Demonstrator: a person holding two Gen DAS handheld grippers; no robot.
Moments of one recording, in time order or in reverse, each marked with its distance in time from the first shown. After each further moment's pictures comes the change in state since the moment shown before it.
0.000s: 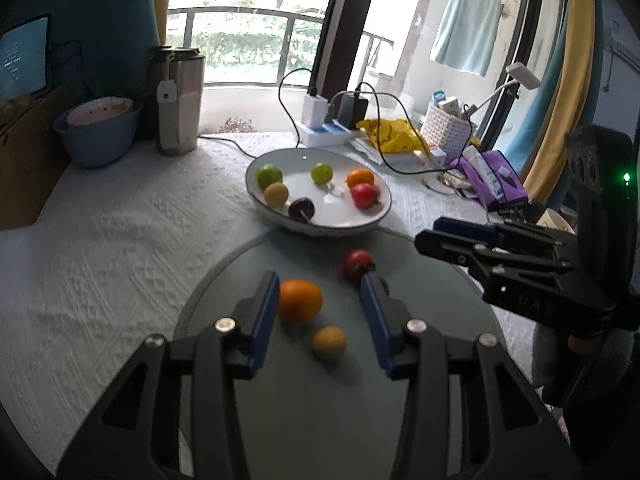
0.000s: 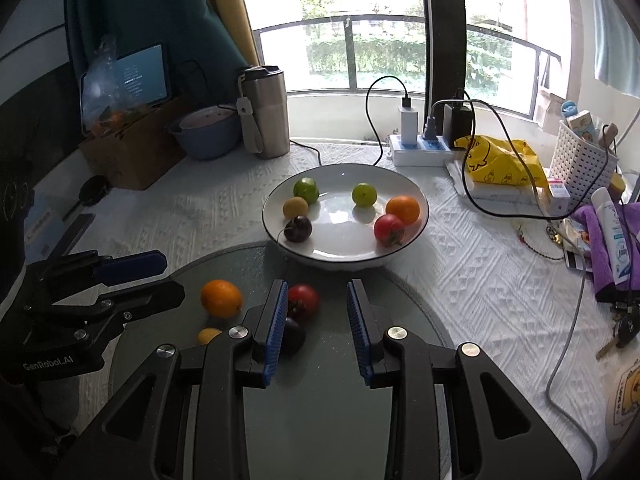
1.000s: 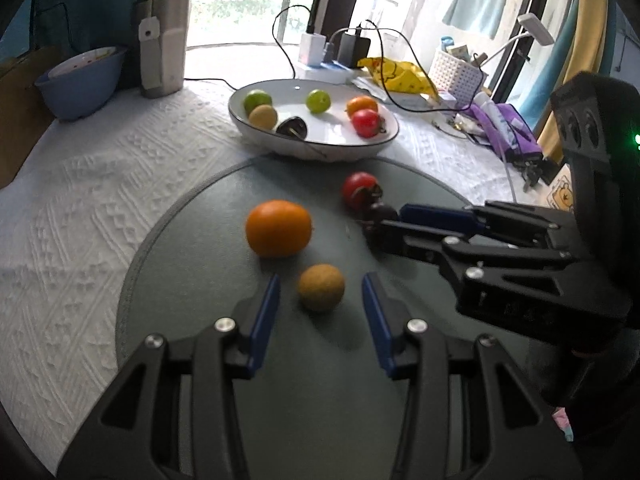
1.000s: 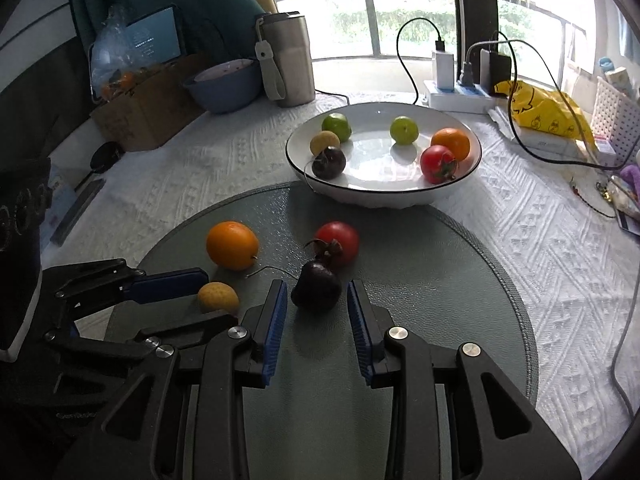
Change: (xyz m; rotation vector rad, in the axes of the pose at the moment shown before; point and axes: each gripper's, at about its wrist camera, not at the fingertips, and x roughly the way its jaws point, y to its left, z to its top) left arm 0.044 -0.011 -0.034 0.003 0.146 0.020; right arm 0.046 0.005 -0.030 0.011 0.120 0.101
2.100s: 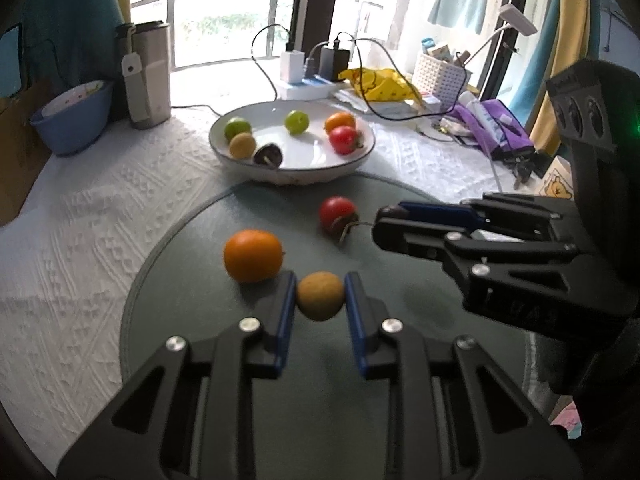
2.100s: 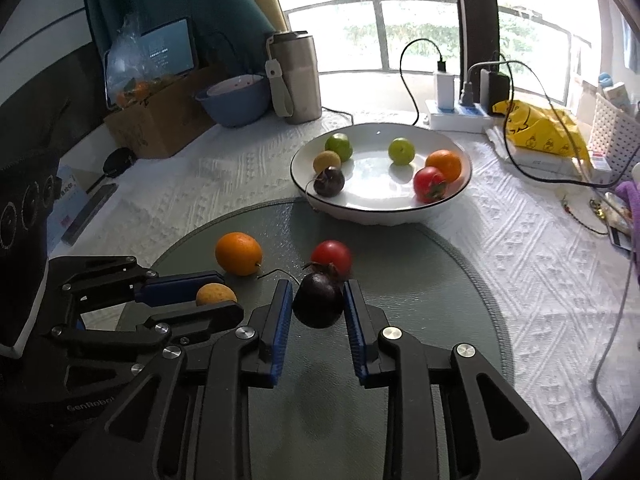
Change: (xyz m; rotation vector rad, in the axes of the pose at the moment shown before) left arm -0.012 -0.023 0.009 0.076 -0.041 0.018; right arm -0.030 -0.006 0.003 -0.038 -0.069 0.021
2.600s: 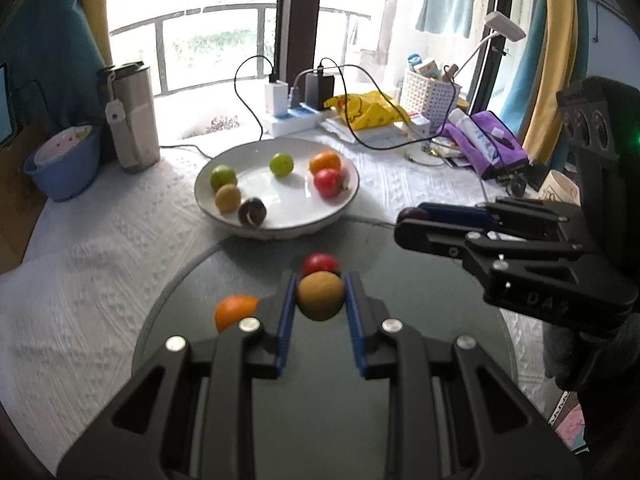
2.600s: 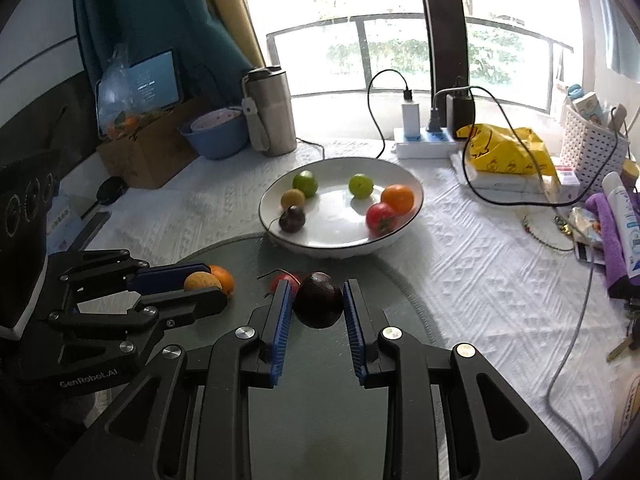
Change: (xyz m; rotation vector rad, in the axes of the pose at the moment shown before) left arm -0.004 -0.014 0.035 0.057 -0.049 0.008; right arm -0.026 -0.030 0.017 0.029 -0.071 -0.031
